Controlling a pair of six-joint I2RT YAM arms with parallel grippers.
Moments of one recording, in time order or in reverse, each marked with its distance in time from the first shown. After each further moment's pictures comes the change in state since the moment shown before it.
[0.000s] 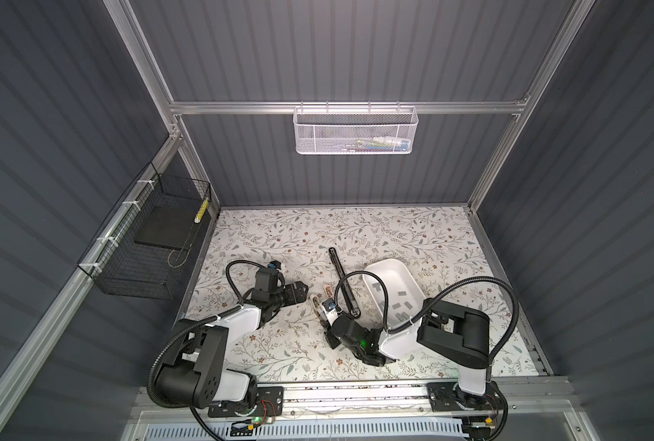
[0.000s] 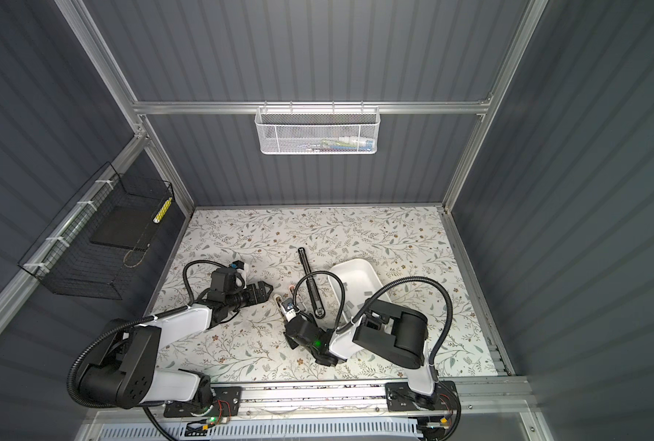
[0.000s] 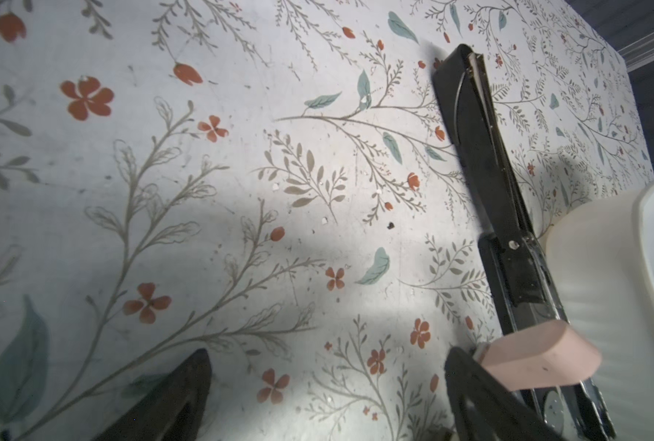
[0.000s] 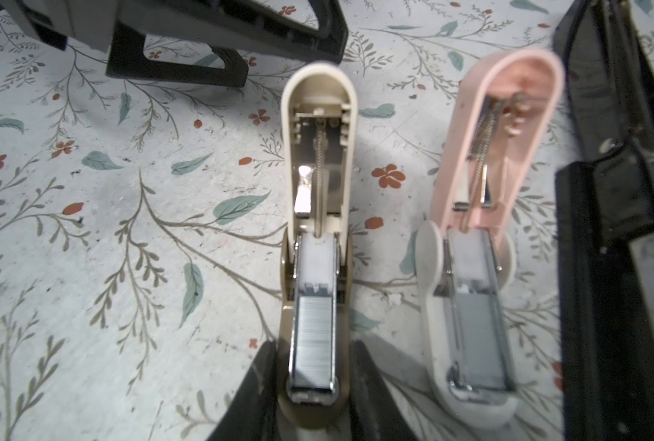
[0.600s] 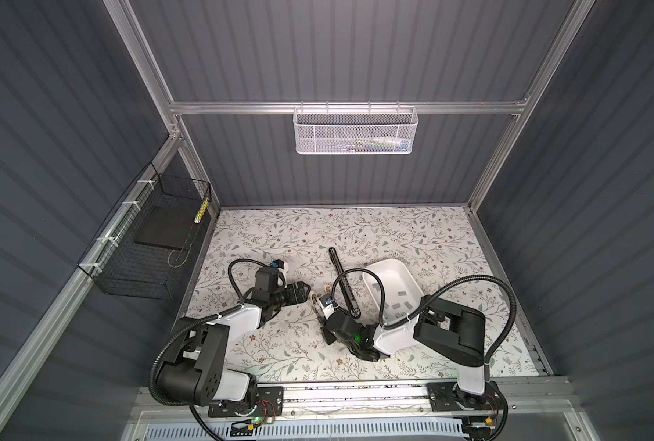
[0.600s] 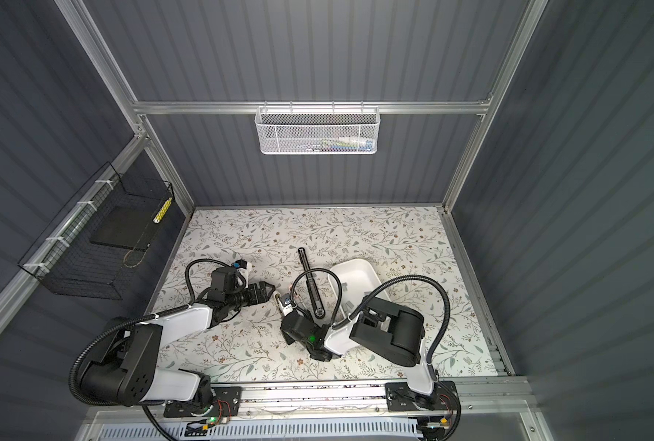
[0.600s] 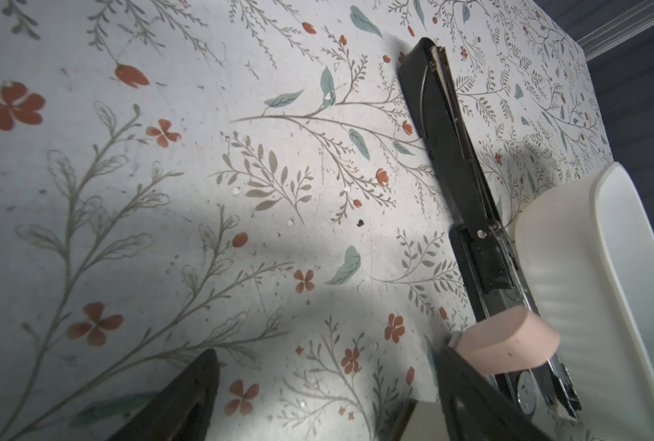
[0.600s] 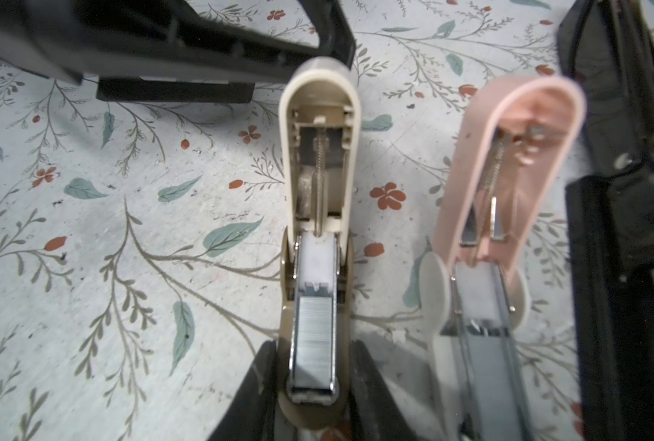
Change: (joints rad) left arm 0.000 0.013 0.003 0.032 0.069 0.022; right arm -0.019 0.034 0.076 -0.052 -0.009 0.026
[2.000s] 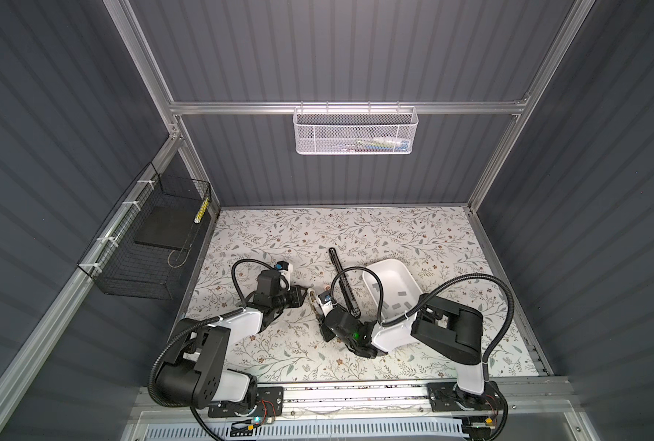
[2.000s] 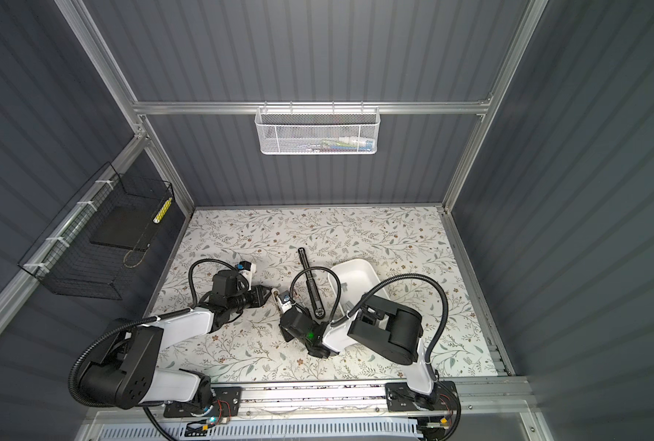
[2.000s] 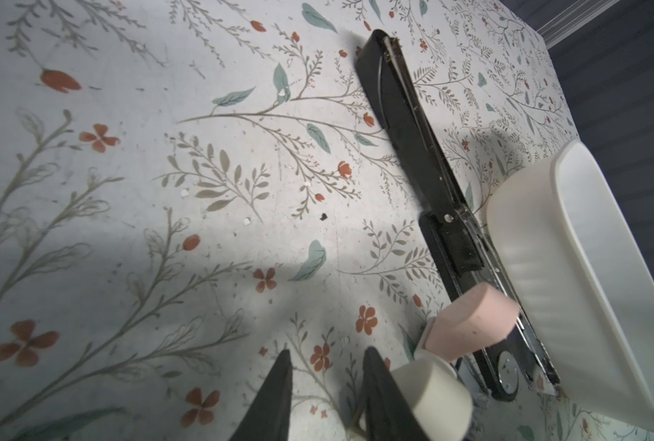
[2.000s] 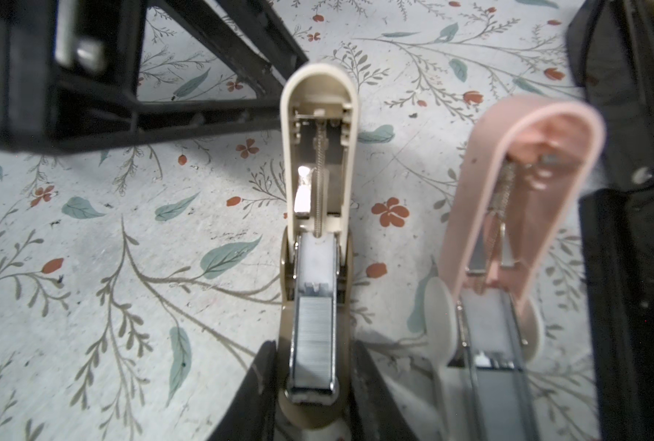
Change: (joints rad) left arm -0.053 -0.010 -0.040 0.096 0.031 0.019; right arm -0.017 0.013 0.023 -0.002 -0.021 0.011
